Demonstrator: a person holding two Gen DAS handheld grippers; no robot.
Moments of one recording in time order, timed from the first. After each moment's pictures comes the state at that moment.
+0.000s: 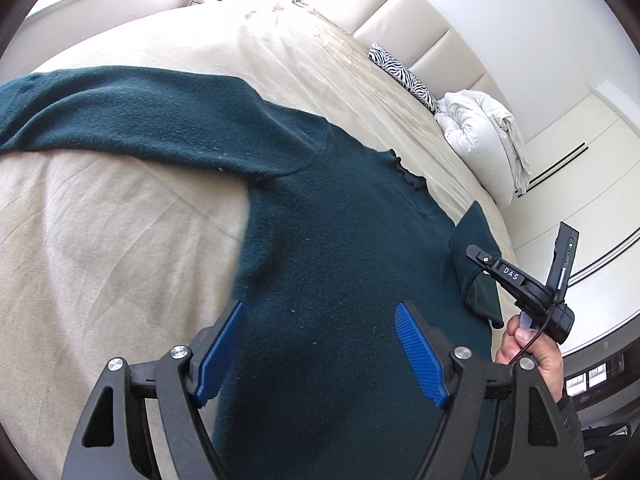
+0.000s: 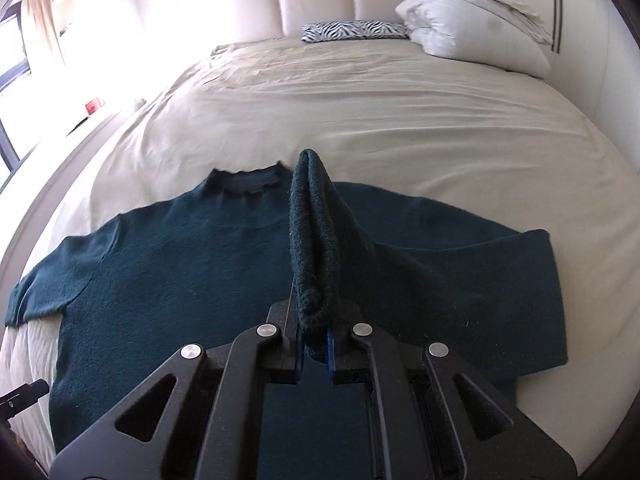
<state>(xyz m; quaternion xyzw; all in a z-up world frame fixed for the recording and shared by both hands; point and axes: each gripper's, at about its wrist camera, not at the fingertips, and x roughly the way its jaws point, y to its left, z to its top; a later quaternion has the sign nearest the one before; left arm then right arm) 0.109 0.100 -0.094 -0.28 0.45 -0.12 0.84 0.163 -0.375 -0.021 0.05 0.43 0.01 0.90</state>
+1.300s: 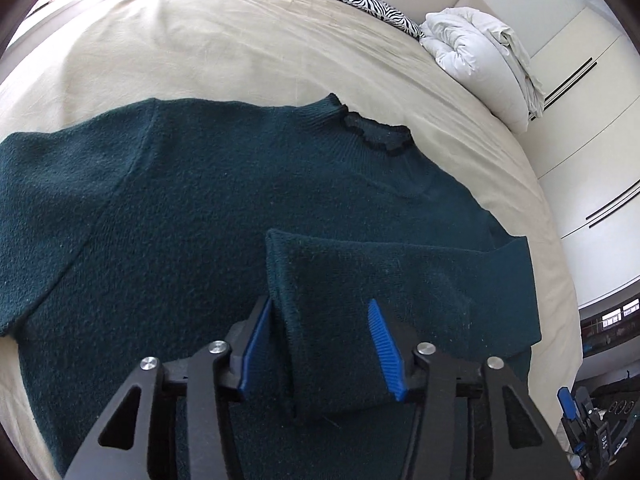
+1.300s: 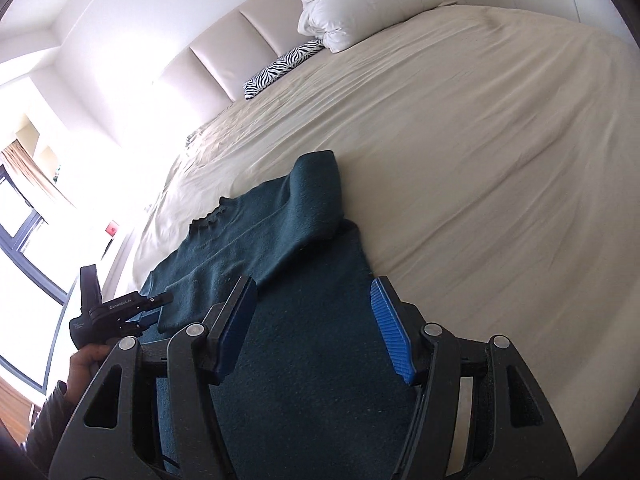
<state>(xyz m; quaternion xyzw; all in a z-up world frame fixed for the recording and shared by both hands) 0.261 -0.049 -0.120 -0.15 0.53 -0.16 0.82 -0.085 -0.556 -0.035 0.31 0.33 -0.05 0.89</state>
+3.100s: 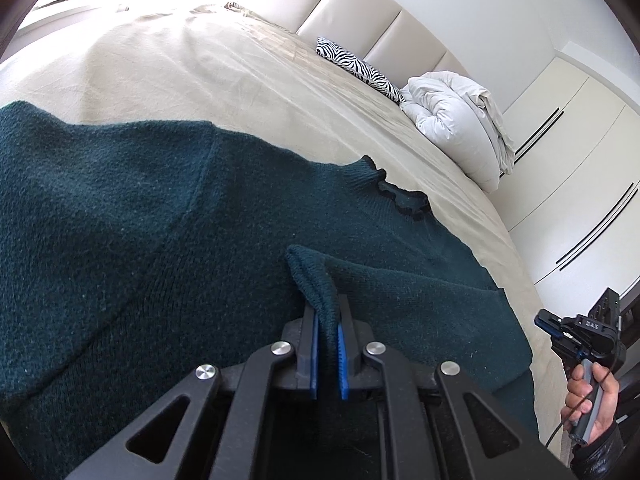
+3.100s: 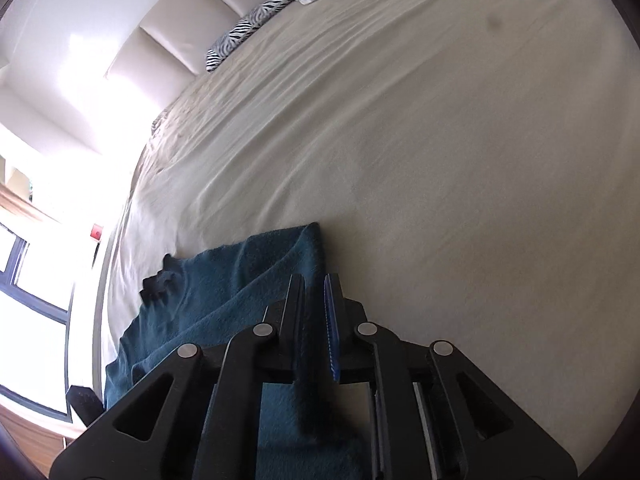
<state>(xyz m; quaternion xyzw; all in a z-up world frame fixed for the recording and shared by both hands) 0.263 0.022 -0.157 -0.22 0.41 -0.19 0.86 0.106 -0.602 -0.054 0.33 0.41 -0.01 0.85</state>
